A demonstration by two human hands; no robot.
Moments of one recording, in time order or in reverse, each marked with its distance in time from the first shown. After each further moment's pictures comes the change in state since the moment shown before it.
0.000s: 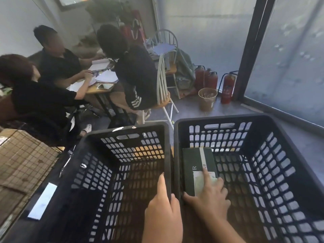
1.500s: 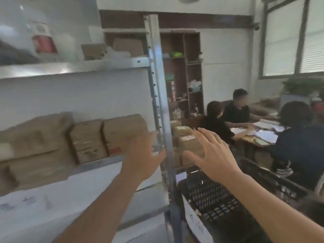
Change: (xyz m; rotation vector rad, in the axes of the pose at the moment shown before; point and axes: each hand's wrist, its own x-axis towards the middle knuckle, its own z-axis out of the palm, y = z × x) left_hand -0.344 0.003 -0.275 0.326 1.001 -0.305; right_hand -0.300 -0.154 -0.255 0.198 -0.031 -1.810
